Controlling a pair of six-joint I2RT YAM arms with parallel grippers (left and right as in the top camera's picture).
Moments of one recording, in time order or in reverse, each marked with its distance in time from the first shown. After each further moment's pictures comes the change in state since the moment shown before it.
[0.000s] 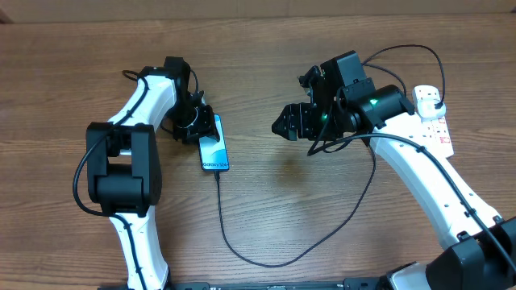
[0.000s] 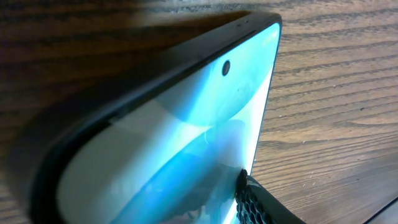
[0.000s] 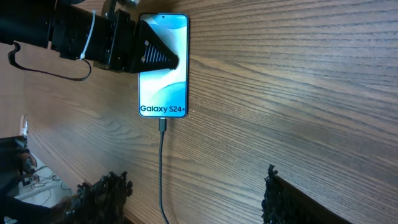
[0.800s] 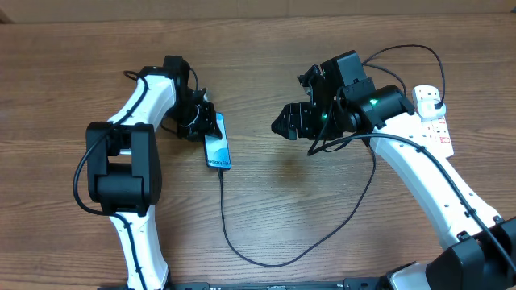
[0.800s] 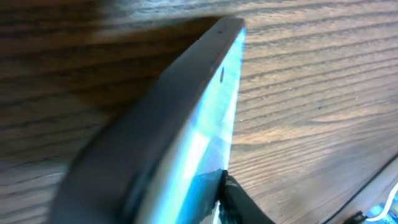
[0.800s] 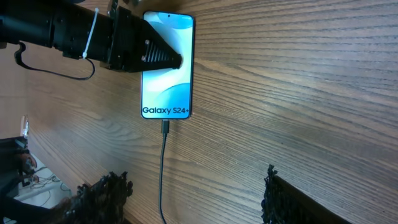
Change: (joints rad) left arm 0.000 0.005 0.006 0.021 0.097 0.010; right arm 0.000 0.000 0.000 0.010 0.000 0.000
